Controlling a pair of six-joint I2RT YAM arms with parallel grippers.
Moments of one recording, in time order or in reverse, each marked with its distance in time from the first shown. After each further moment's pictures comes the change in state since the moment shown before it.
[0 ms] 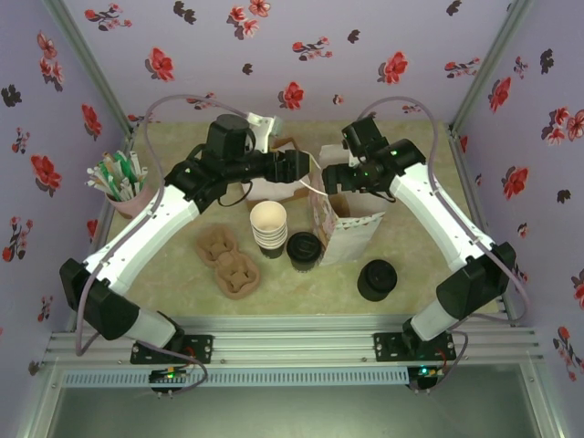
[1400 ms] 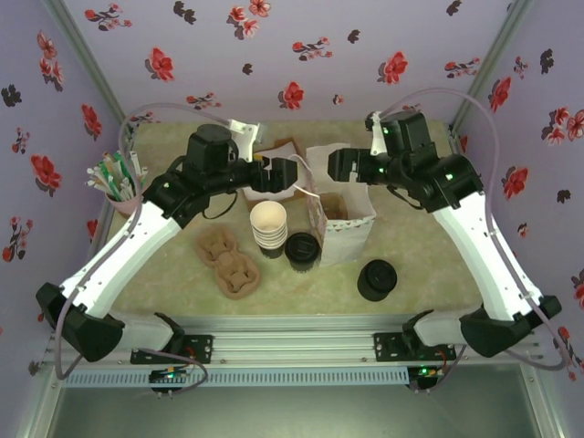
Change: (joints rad) left arm 0.000 -0.150 -0.079 -0.045 -0.050 0.010; right arm 0.019 -0.264 0.071 0.068 -0.114 0.068
